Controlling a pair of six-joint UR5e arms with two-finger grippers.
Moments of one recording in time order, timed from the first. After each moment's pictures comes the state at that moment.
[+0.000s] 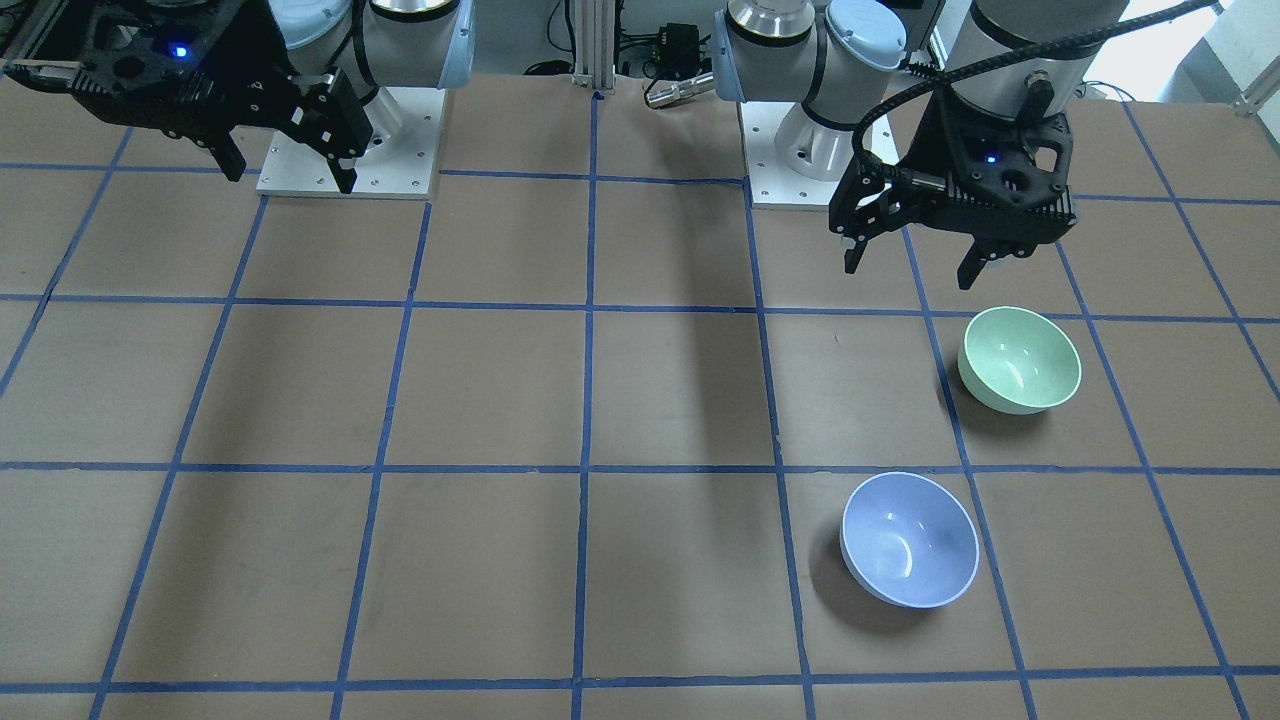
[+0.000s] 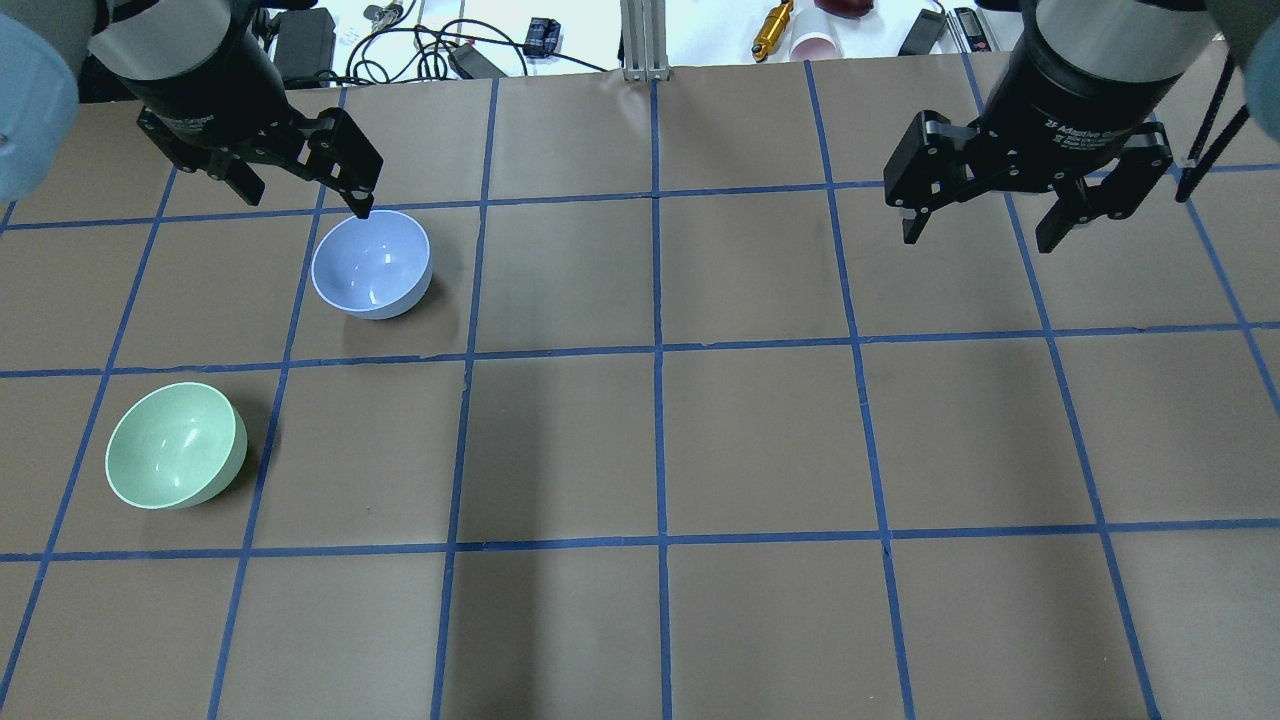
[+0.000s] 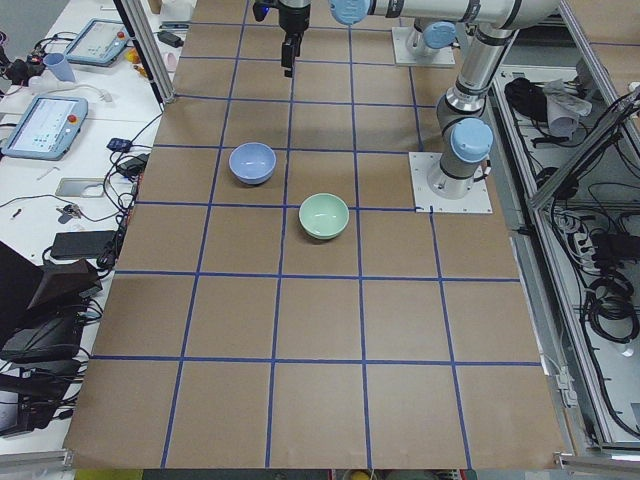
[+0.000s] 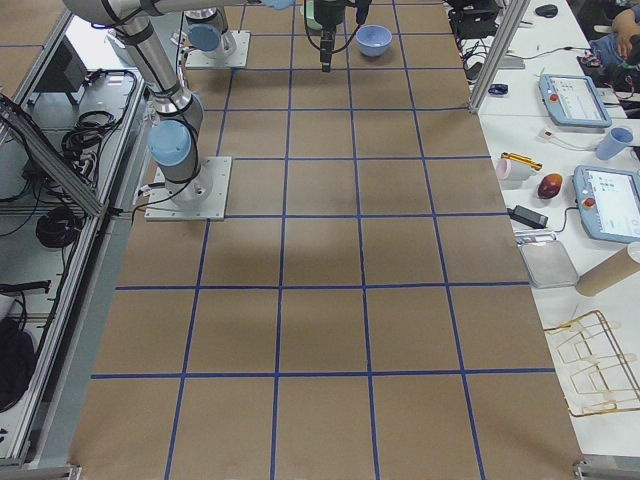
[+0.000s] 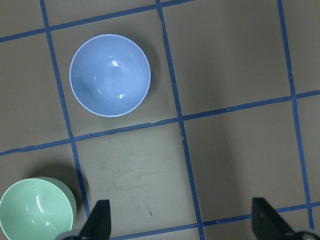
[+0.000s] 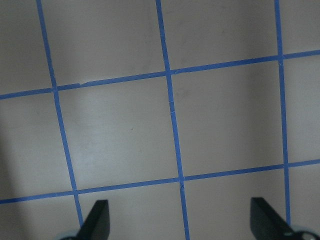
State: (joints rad) left arm -1.54 -1.58 -1.51 -1.54 1.59 0.21; right arm 1.58 -1.67 1.55 -1.46 -1.56 0.13
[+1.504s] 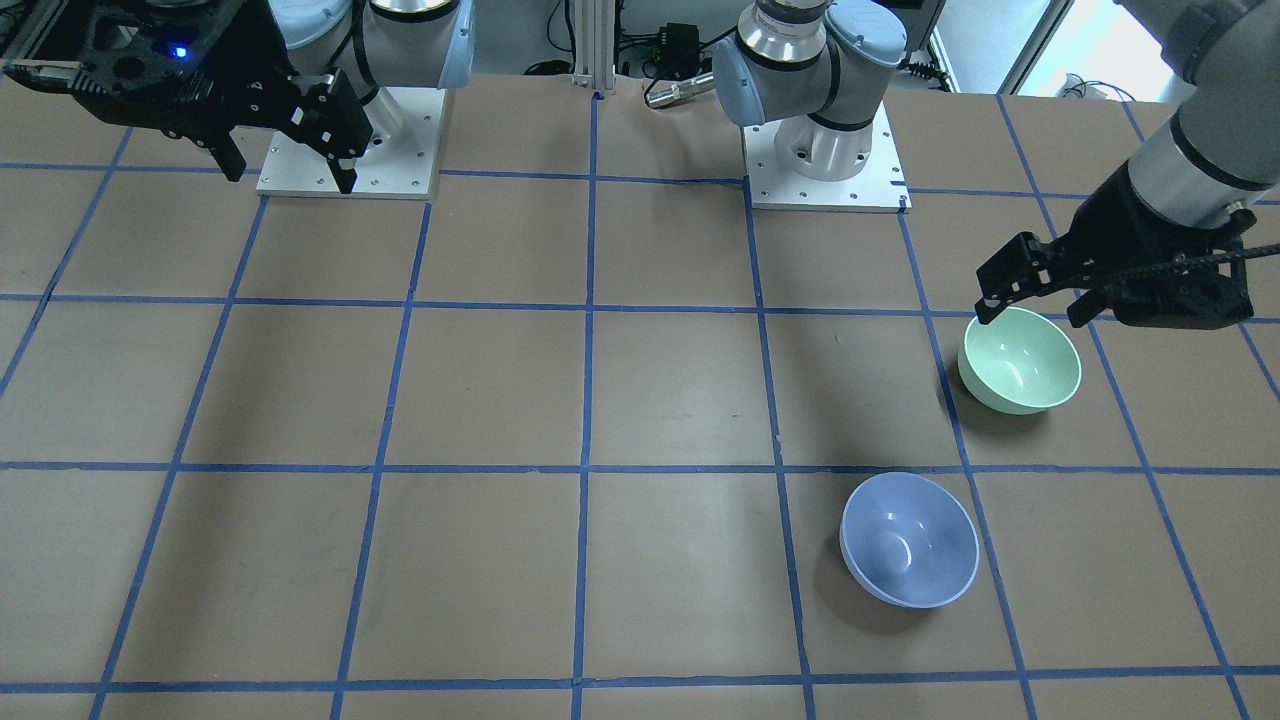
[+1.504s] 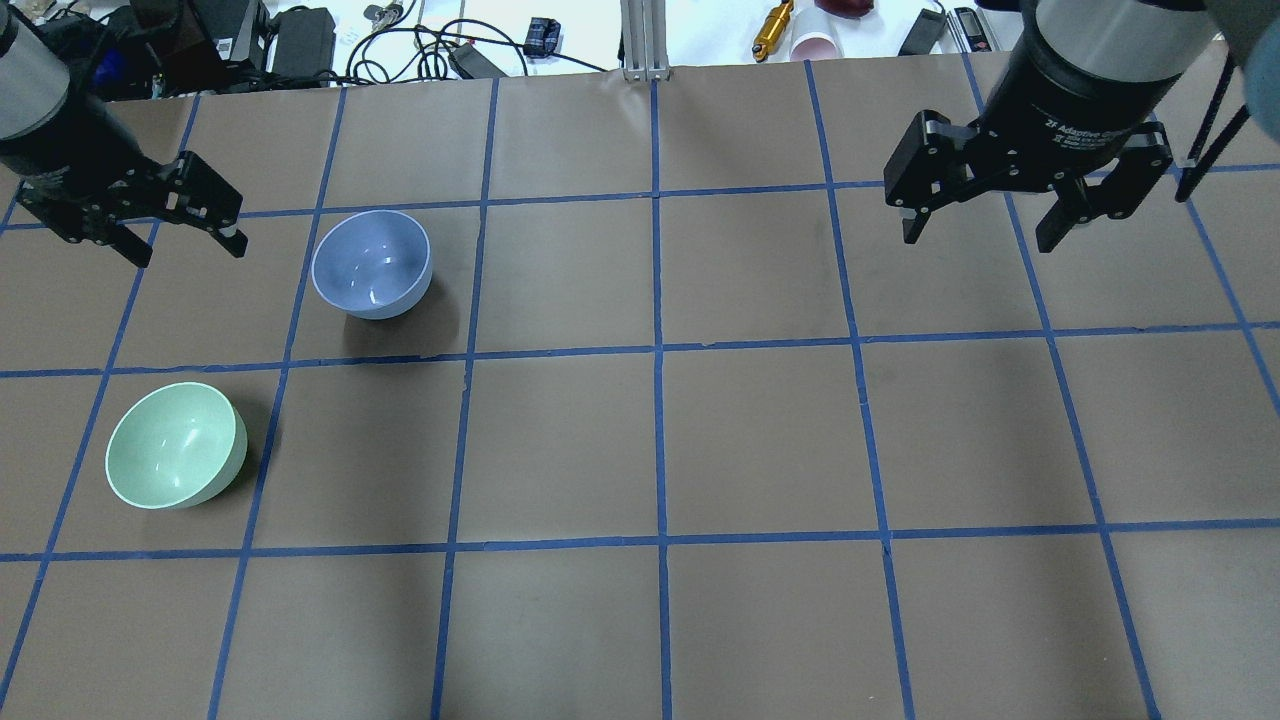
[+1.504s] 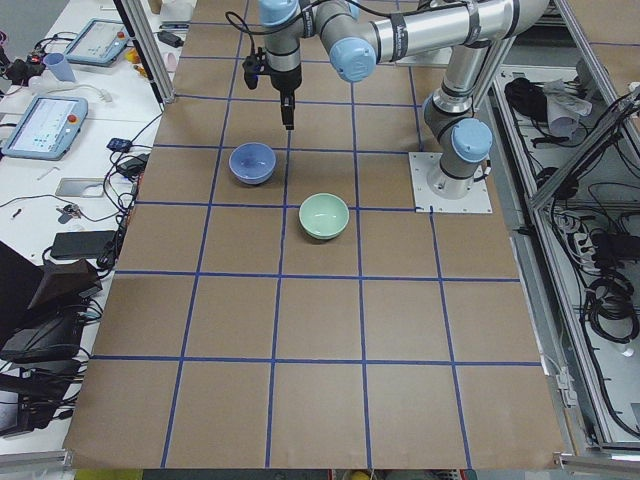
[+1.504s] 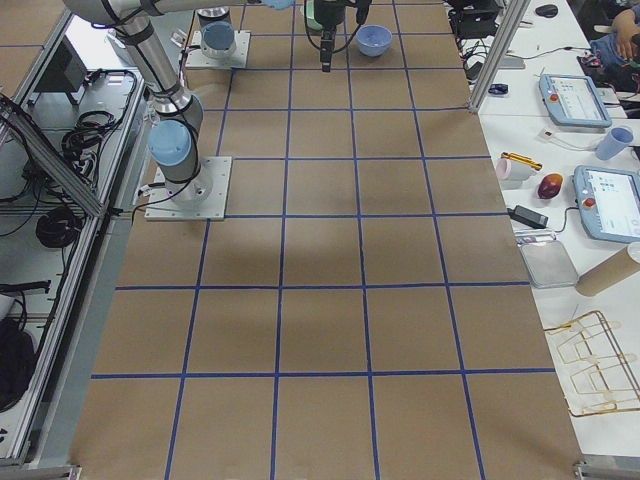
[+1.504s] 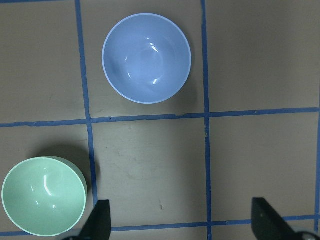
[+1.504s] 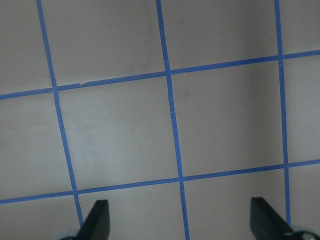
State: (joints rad) left arm -1.21 -1.63 -1.60 -1.55 1.52 0.36; right arm 1.58 -1.67 1.55 -1.46 -1.56 0.13
